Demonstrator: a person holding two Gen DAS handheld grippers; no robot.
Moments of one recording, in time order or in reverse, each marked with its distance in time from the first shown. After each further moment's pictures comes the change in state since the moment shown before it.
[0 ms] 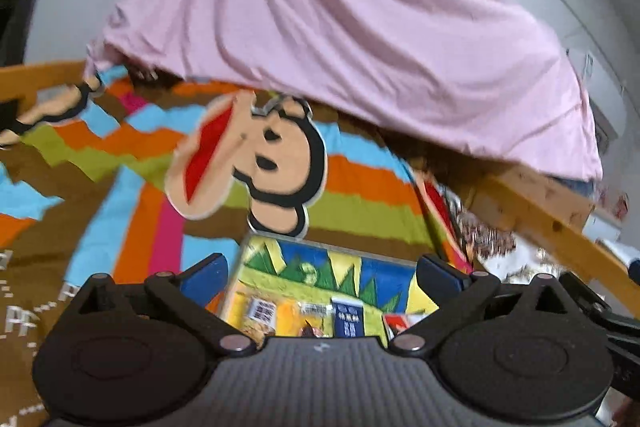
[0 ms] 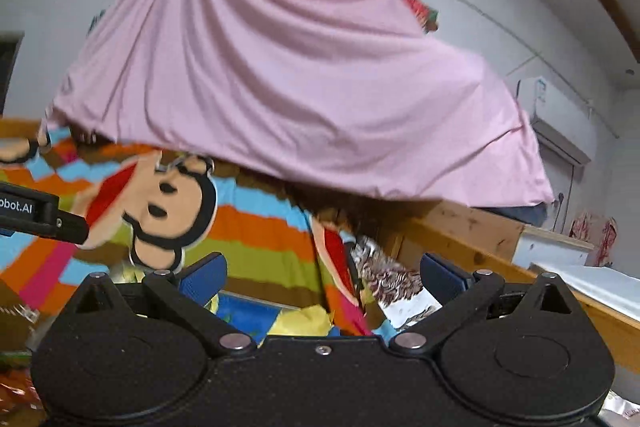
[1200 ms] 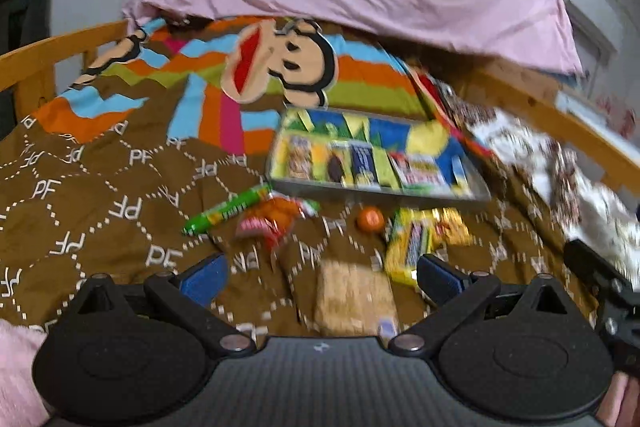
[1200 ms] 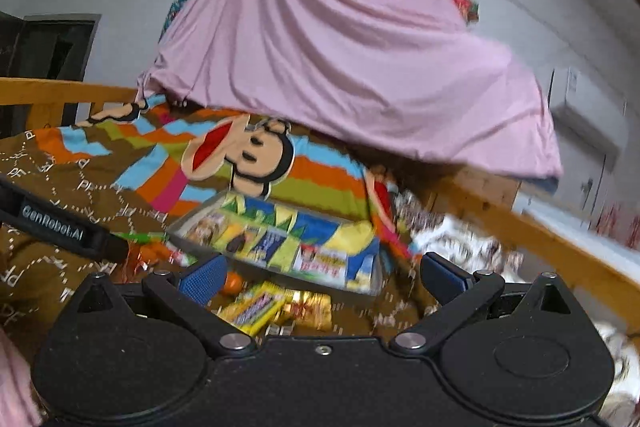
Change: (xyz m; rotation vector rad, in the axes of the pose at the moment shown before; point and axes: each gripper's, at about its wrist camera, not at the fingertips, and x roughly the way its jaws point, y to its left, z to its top) left arm -0.170 -0.012 -0.101 0.138 0.257 0.071; right arm -0.209 0.000 -0.044 -0.058 0.145 0.166
